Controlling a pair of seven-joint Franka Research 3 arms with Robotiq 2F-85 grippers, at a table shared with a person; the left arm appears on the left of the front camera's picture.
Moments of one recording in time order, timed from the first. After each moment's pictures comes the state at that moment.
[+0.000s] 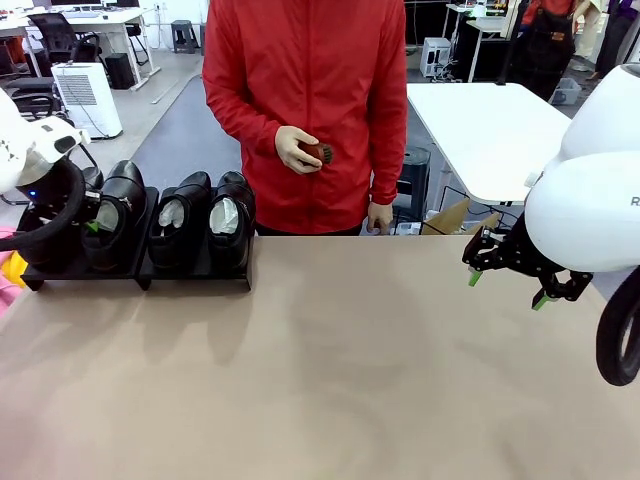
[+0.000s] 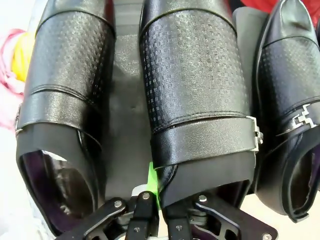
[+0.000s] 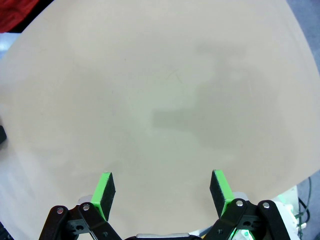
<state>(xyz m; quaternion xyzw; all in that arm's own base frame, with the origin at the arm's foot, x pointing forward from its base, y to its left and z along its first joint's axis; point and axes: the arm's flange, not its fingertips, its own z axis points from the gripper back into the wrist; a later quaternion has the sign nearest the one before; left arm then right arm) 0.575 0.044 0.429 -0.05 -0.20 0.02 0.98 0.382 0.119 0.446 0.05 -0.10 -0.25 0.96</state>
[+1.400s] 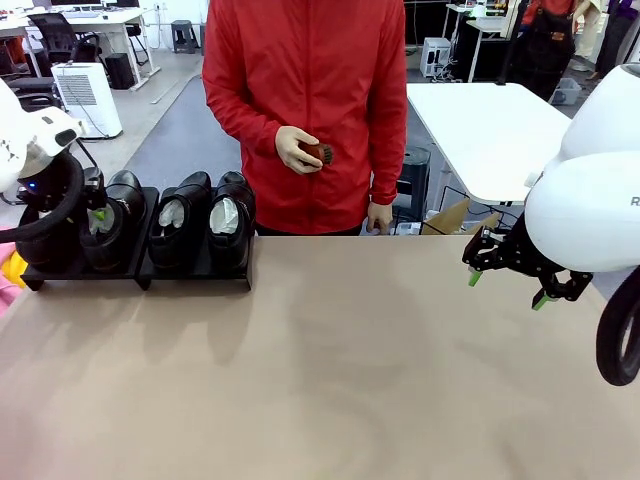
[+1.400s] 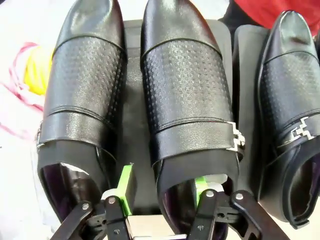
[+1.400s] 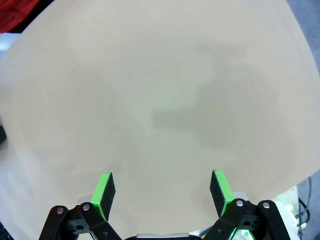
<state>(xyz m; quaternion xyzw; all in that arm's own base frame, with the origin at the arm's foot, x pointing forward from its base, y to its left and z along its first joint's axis) 0.580 0.043 0.439 -0.02 -0.22 0.01 0.97 0.382 0.119 0.446 0.05 -0.10 -0.25 0.96</state>
